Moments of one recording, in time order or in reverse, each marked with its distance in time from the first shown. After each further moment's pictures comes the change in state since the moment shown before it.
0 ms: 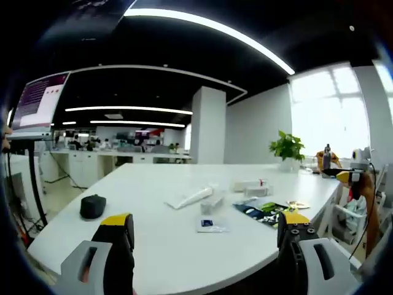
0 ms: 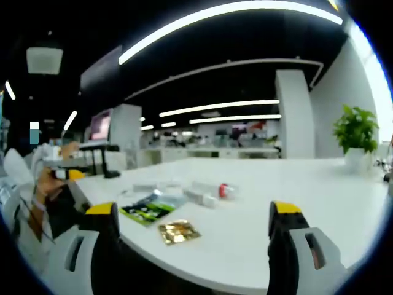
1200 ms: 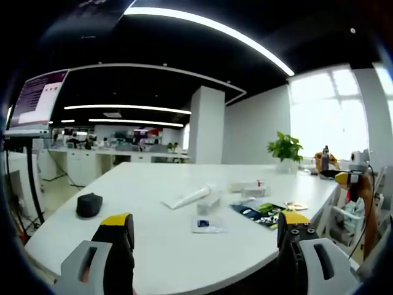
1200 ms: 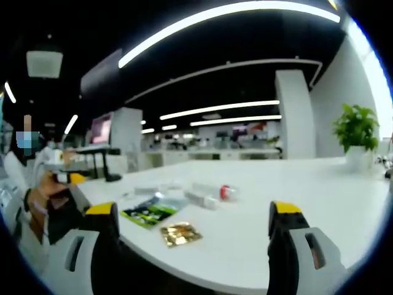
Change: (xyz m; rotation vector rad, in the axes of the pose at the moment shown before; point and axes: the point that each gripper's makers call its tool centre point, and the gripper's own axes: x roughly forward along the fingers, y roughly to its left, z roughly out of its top) left arm 0.004 -0.006 -0.003 -0.011 0.006 -0.017; right arm -0.002 0.000 0.001 0.020 -0.023 0.006
